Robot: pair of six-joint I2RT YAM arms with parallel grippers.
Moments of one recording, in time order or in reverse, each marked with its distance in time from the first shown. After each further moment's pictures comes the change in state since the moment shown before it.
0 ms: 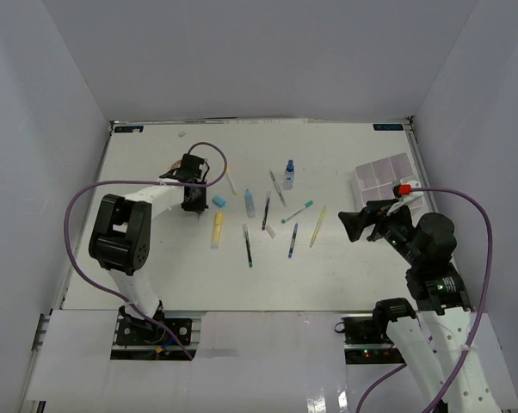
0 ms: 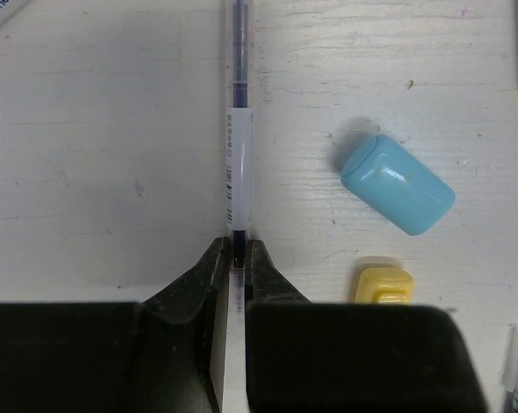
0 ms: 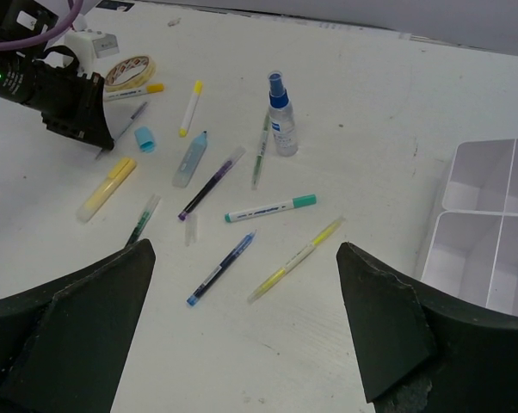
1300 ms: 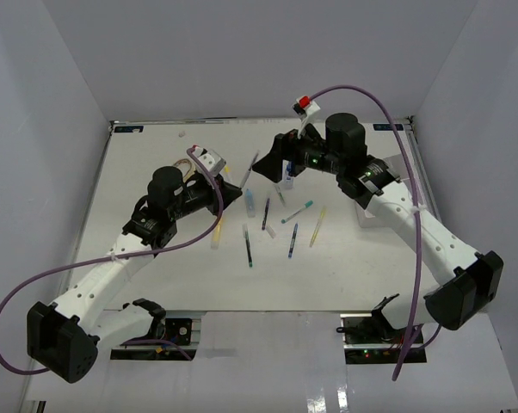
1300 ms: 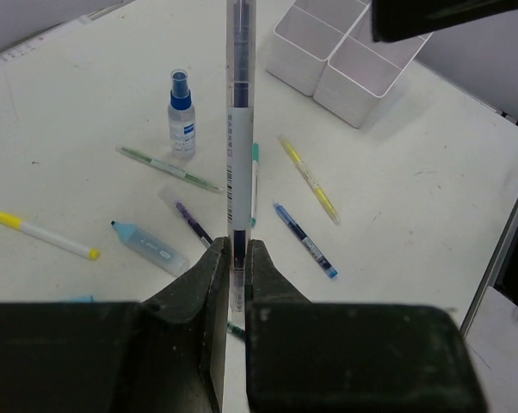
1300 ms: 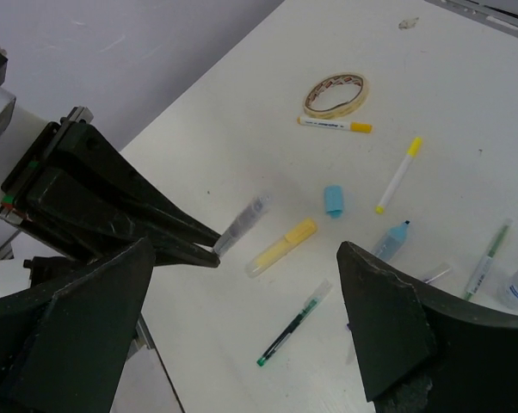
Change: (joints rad) left arm -0.210 -0.753 -0.255 0.375 0.546 0.162; right arm 0.434 0.908 0.707 0.121 -0.076 0.161
